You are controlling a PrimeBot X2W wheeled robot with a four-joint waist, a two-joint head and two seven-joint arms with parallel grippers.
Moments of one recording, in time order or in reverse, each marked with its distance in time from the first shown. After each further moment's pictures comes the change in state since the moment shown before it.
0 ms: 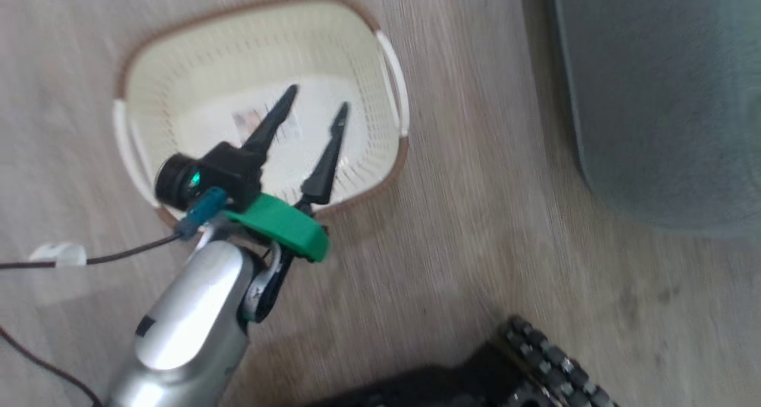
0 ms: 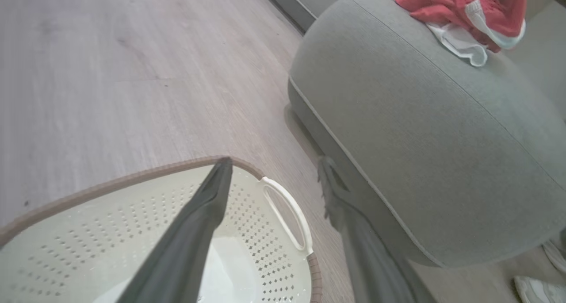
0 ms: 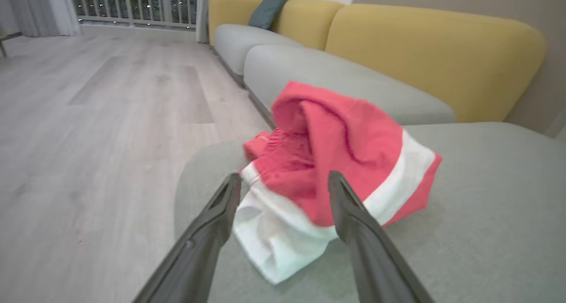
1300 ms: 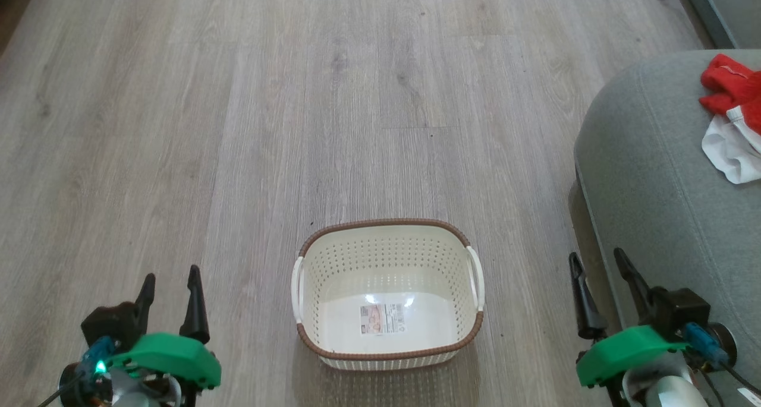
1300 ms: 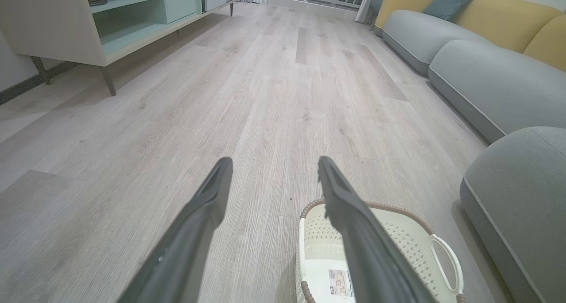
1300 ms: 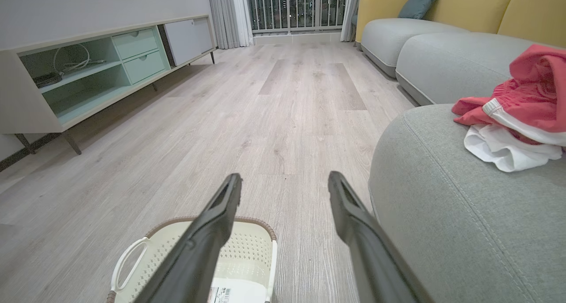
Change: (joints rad) left arm 0.445 -0.130 0.599 0.208 0.166 -0.107 -0.016; right arm 0.767 0.288 0.289 -0.171 -0.189 0.000 0.003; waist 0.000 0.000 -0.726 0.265
